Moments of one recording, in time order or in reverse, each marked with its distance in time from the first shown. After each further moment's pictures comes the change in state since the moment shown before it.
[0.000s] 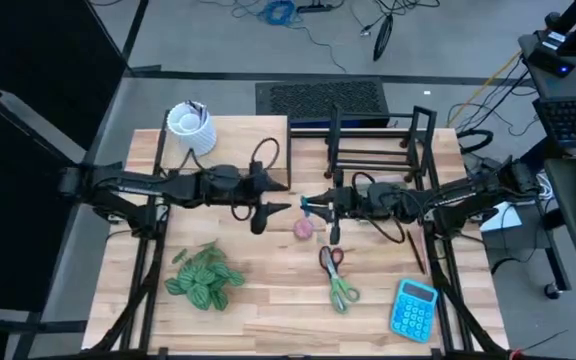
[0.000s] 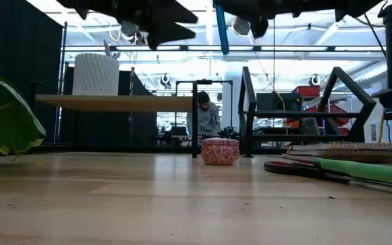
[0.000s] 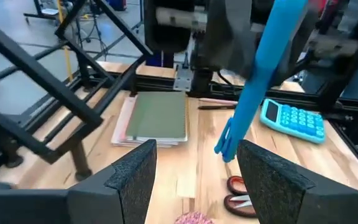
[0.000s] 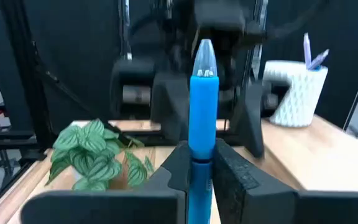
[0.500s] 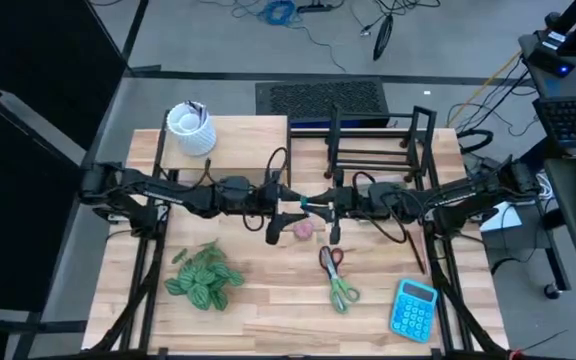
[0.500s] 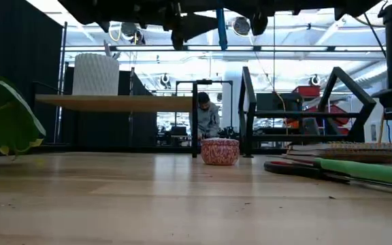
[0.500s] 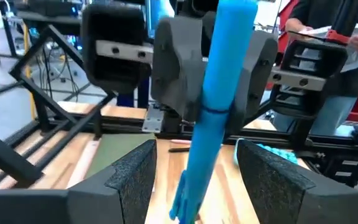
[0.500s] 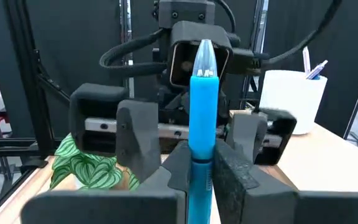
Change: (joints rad) left arm -0.049 0.178 0.025 0.328 0.027 -0.031; right arm 0.000 0.000 0.000 -0.002 -0.001 0.000
